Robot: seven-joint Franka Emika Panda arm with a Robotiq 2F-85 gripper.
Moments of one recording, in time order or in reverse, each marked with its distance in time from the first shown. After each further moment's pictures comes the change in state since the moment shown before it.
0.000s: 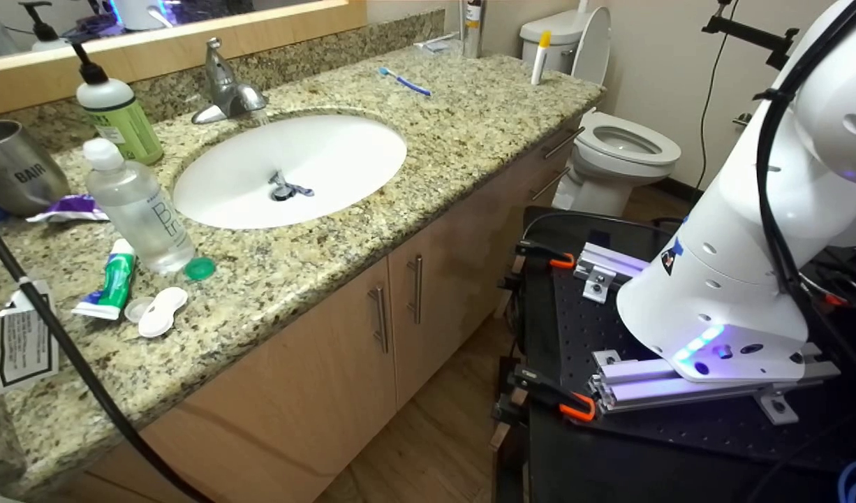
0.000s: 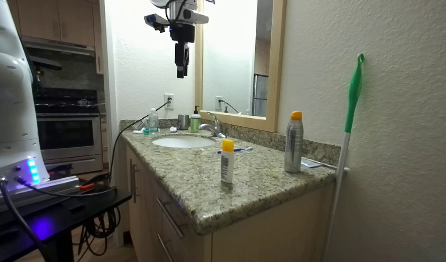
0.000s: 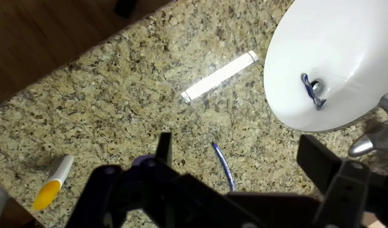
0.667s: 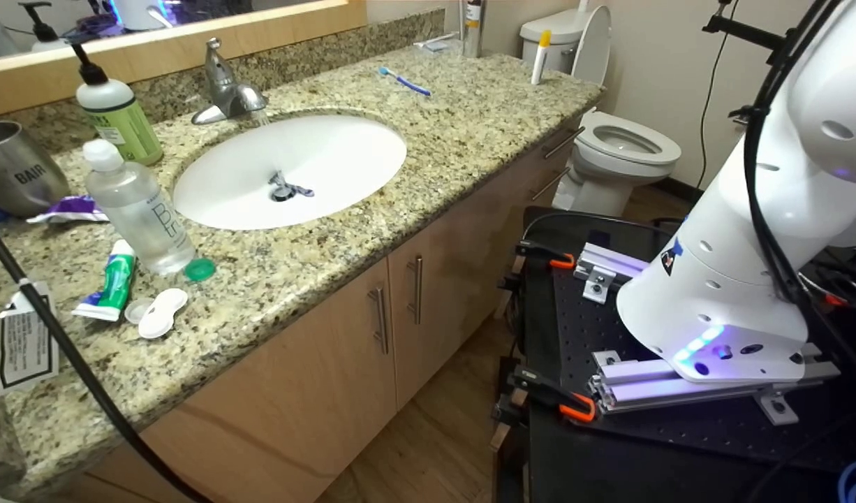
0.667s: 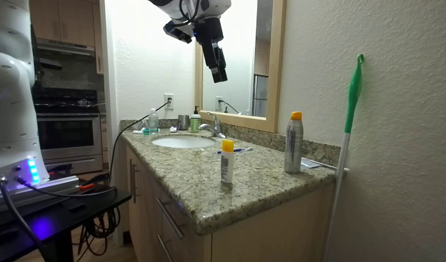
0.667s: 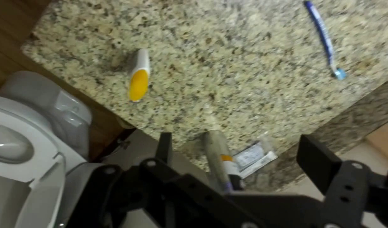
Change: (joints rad) arm -0.076 0.232 -0.131 0.081 0.050 0.409 0.009
